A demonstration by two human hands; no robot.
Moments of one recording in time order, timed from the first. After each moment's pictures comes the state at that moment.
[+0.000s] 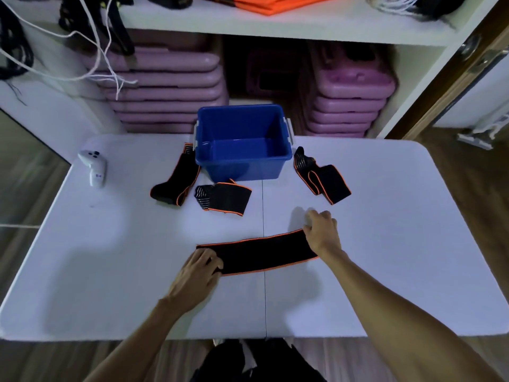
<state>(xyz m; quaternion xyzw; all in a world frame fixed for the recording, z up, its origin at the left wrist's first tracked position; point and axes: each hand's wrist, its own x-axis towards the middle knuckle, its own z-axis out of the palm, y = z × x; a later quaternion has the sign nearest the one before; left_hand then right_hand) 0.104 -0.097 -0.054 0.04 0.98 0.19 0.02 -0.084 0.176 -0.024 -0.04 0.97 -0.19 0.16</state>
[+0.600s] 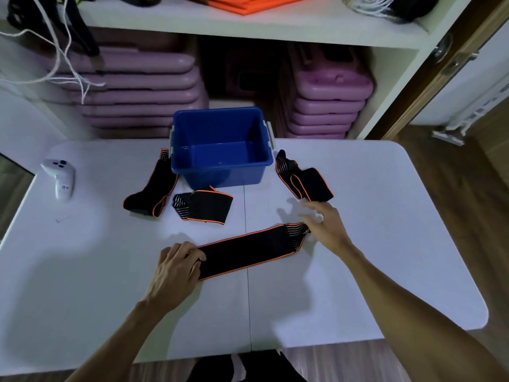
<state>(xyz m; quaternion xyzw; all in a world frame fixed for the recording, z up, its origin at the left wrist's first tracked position) 0.070 -0.098 -0.040 0.00 0.98 0.19 -0.05 -0.122 0.228 -0.015 -0.07 0.90 -0.42 0.15</state>
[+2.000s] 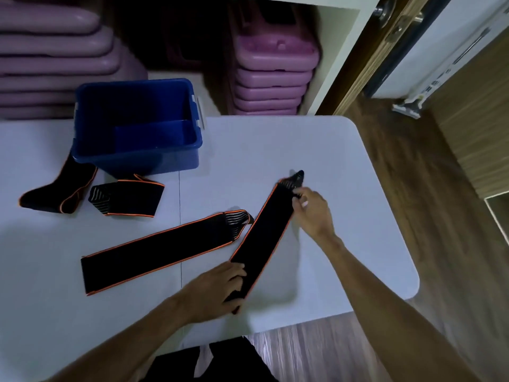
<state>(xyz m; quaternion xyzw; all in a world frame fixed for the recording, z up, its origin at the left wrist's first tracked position) 0.028 0.087 -0.061 0.31 0.91 0.22 0.12 -0.145 0.334 -0.022 0.01 0.95 -0.32 0.07</state>
